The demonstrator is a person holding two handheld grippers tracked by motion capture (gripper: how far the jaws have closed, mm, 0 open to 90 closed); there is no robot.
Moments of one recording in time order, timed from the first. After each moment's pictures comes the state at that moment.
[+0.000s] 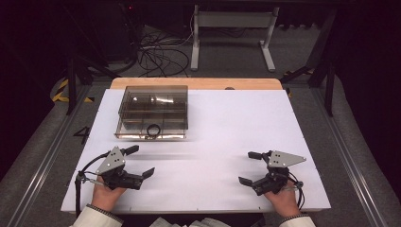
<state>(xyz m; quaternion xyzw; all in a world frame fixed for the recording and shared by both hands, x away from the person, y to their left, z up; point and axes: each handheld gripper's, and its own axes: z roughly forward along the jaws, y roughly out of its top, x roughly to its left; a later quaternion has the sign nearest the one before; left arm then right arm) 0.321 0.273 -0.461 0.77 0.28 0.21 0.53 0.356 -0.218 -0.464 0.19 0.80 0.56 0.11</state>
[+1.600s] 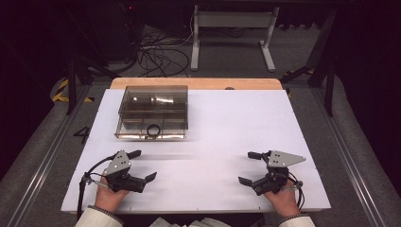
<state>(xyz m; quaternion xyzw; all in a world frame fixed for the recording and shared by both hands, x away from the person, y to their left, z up) 0.324 0.268 -0.480 0.79 0.30 0.20 0.50 0.357 -0.218 -0.465 0.19 0.80 0.56 0.11</state>
